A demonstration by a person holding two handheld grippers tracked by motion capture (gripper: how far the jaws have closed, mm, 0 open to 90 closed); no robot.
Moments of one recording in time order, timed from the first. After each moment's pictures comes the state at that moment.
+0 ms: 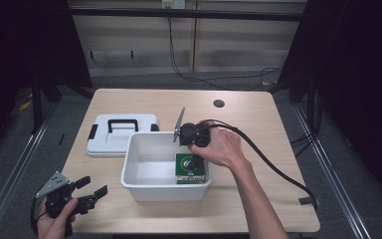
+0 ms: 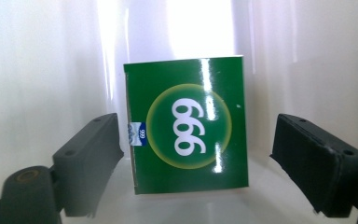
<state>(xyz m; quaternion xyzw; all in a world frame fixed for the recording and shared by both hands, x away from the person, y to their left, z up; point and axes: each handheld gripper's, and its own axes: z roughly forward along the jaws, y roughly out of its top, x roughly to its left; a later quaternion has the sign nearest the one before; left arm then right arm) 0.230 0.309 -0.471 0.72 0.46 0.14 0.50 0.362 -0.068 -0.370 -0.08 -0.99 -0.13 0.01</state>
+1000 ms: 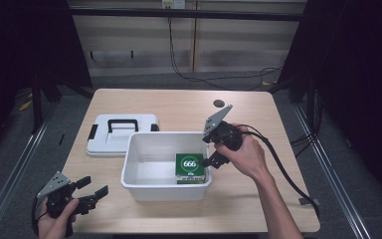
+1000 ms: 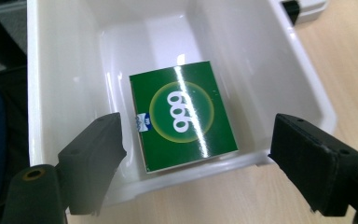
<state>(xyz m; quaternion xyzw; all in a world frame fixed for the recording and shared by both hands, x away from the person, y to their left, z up) 0.230 0.307 -0.472 0.72 0.46 0.14 0.50 0.333 -0.141 -0.356 -0.15 -0.94 -0.31 -0.04</state>
